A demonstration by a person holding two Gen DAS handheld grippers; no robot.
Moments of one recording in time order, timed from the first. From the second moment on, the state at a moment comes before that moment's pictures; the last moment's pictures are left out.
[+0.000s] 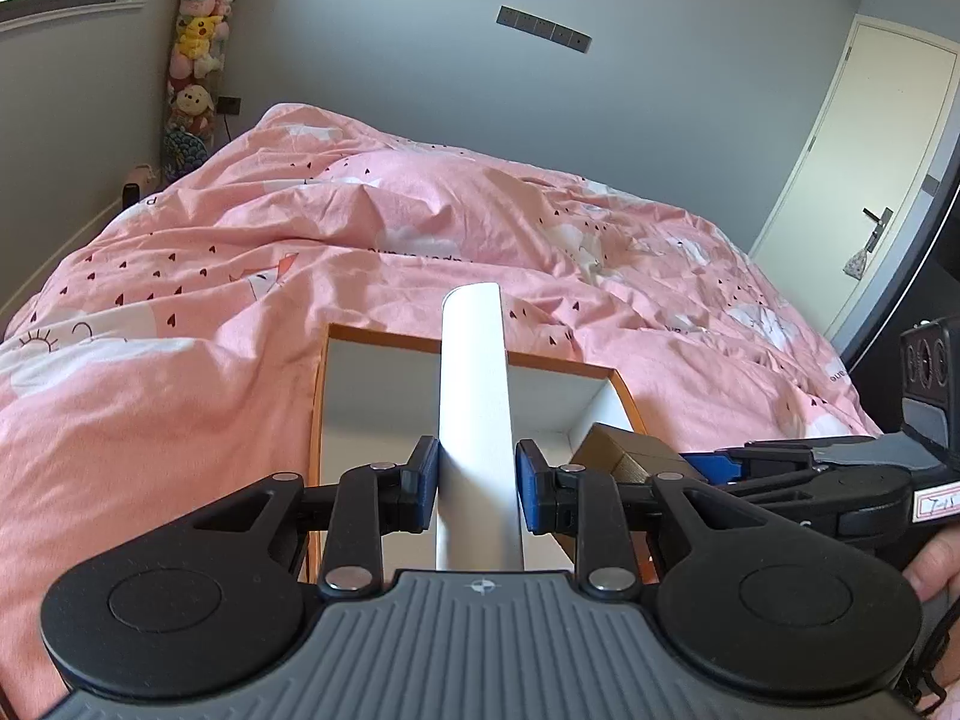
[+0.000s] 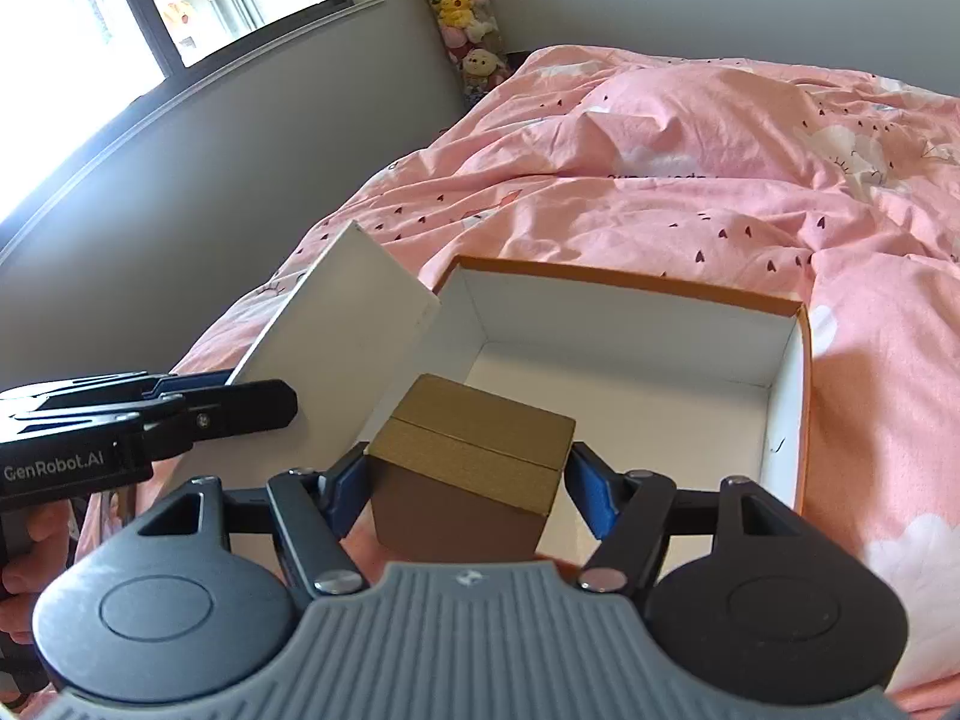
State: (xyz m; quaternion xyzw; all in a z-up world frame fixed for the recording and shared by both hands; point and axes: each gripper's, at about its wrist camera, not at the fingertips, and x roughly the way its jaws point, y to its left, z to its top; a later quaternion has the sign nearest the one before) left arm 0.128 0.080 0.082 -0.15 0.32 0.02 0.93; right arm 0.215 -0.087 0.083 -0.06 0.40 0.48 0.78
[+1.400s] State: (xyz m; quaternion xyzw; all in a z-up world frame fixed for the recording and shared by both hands) left arm 0.254 0.065 -0.044 0.05 0.51 0.10 0.85; right arm 0.315 -0.025 -0.019 -0.13 0.50 0.41 0.75
